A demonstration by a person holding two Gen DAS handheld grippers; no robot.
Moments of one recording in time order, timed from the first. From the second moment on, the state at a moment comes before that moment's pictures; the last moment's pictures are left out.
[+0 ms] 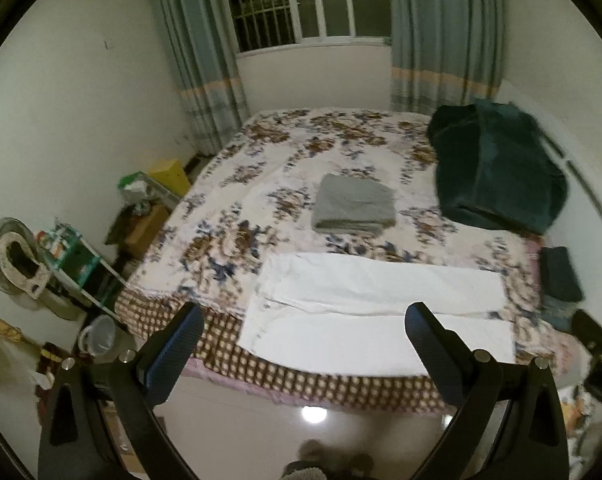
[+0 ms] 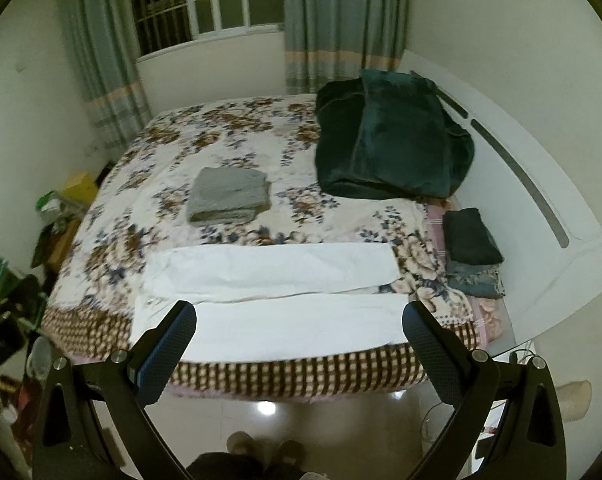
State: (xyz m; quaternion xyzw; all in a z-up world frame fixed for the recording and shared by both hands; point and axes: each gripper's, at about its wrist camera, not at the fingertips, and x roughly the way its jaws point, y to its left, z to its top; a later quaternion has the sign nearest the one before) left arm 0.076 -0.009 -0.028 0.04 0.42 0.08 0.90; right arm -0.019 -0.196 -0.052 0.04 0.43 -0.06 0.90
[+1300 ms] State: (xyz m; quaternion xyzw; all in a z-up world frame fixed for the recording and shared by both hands) left arm 0.570 0.142 -0.587 -0.16 0.73 0.30 0.60; right arm 0.511 -0.447 -0.707 0.38 0.66 -0.32 0.56
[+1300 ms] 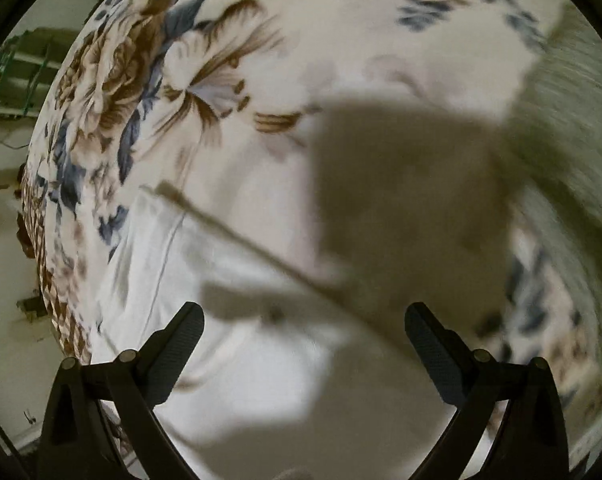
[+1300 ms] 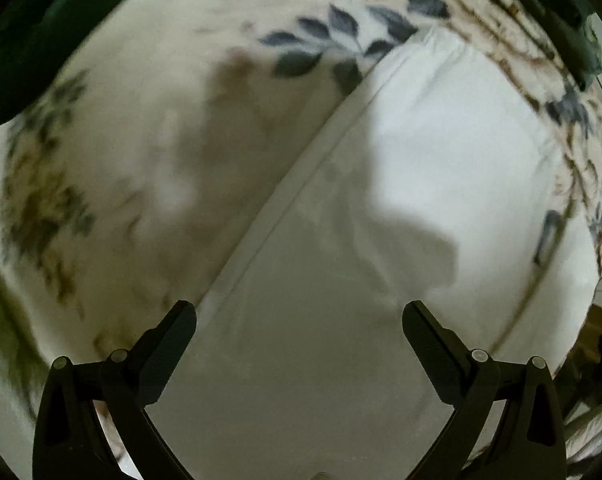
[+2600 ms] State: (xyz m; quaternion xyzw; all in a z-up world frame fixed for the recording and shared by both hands) left arm 0.217 0.159 -0.492 -0.25 0.60 0.21 0.73; right arm 0.277 -0.467 -0.585 0.38 0.61 -0.09 0.69
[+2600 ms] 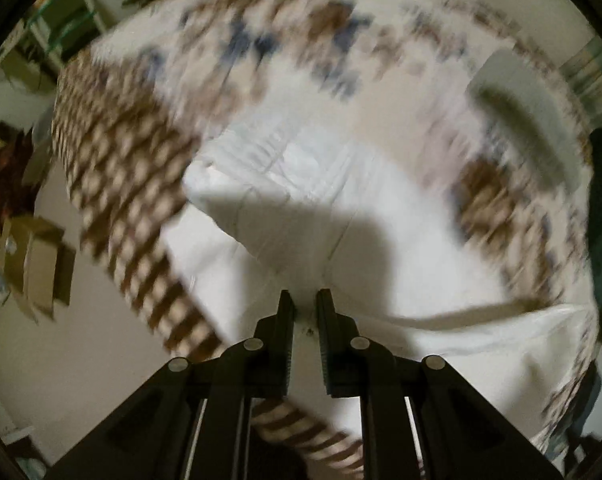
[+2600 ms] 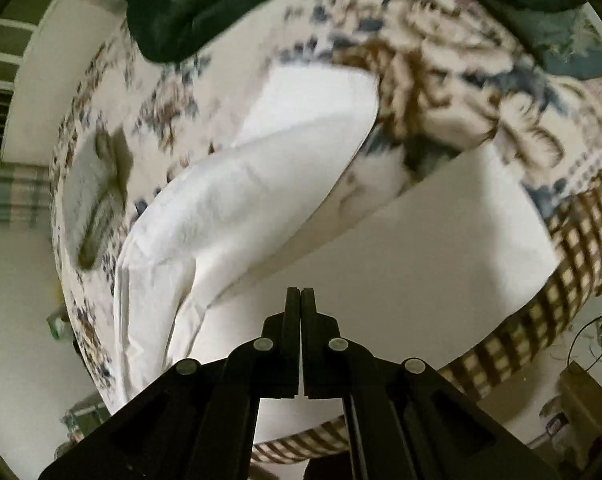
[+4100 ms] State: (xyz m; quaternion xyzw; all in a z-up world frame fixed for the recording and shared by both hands) left arm 0.144 0.178 -0.539 -0.33 0.61 0.20 0.70; right arm 0.111 -0.564 -0.649 0.49 0.55 -0.19 0.65
